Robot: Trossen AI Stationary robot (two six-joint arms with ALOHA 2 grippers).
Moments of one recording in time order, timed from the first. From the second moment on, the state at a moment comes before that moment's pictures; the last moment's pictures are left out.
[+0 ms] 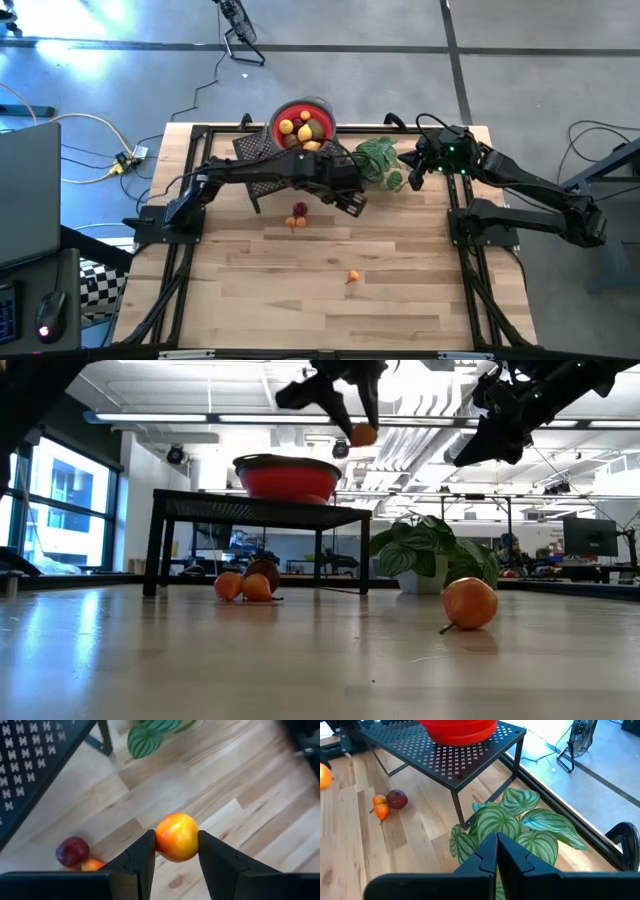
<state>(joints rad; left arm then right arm) -0.01 2.12 2.34 -1.32 -0.20 -0.98 -0.59 0.79 0.69 -0.43 -0.10 0.03</state>
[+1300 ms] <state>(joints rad) 0.40 1.98 2.34 -1.29 -0.40 -0.76 -0.59 0.79 0.69 -0.42 -0.10 0.00</state>
